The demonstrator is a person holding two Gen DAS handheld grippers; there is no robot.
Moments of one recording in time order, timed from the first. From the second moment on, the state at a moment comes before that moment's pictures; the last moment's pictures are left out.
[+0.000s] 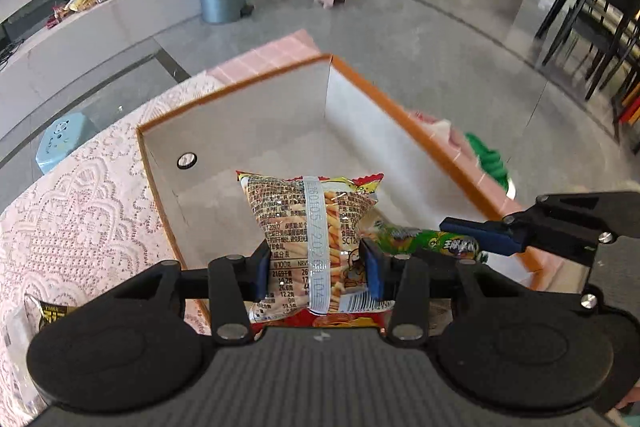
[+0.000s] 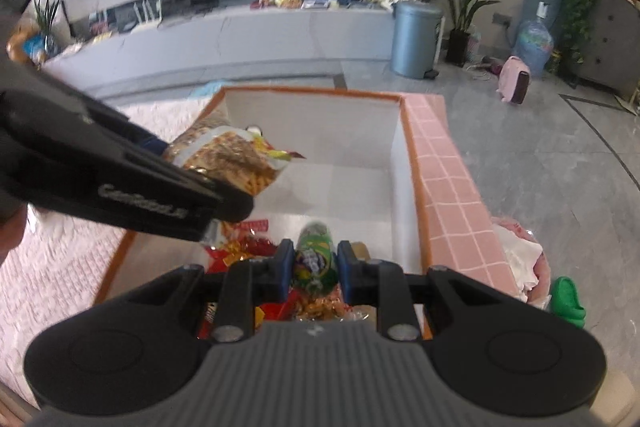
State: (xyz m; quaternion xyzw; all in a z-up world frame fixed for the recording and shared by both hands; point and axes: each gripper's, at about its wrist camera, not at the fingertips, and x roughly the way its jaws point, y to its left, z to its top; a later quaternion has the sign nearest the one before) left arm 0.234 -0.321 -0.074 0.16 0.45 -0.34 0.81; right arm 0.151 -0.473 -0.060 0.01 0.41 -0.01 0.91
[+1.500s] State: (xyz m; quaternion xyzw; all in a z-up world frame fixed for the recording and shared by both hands) left arm 0.251 -0.297 -0.054 0.17 0.43 -0.29 0.84; right arm 0.224 -0.452 -0.090 -0.06 0.46 0.01 0.88
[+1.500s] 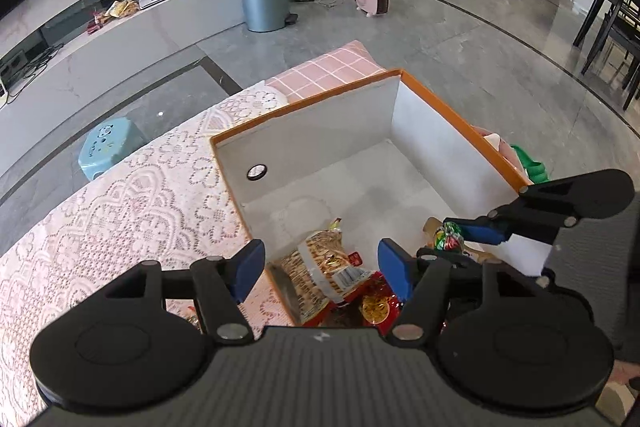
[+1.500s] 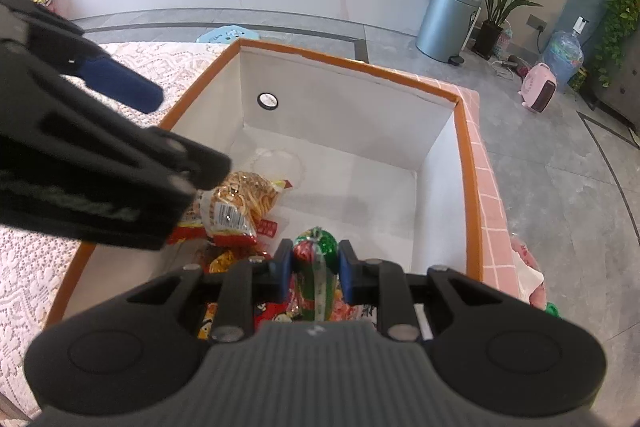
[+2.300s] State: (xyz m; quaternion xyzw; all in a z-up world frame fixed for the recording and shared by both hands) left arm 0.213 -0.237 -0.002 0.11 0.39 -0.28 0.87; right arm 0.186 -0.423 -0.019 -0.03 0.38 -0.02 0.92
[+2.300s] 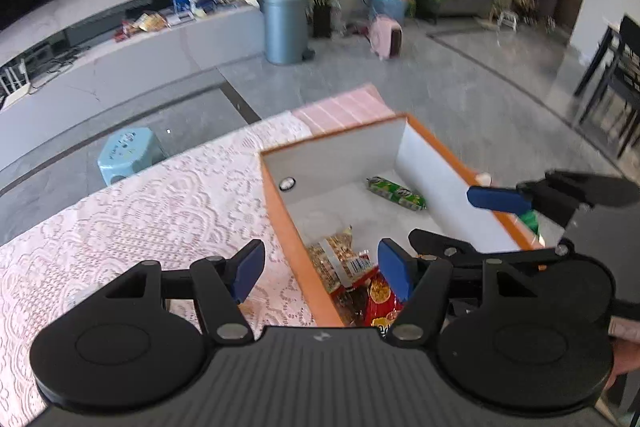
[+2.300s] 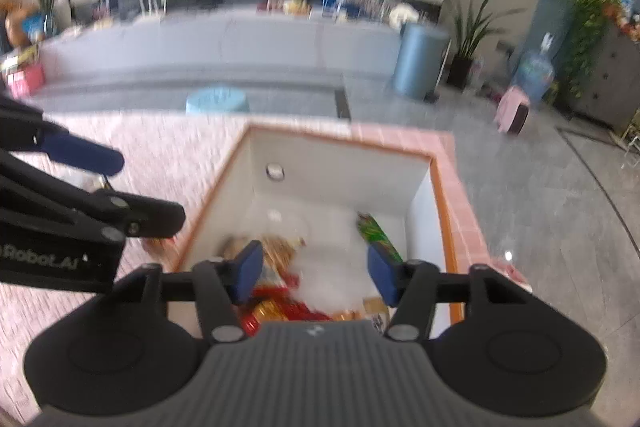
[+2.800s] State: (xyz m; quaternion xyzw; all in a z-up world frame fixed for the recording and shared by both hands) left arm 0.158 -0.144 0.026 0.03 0.31 -0.20 0.93; right arm 0.109 -0.352 0.013 0.05 0.27 -0.05 0.96
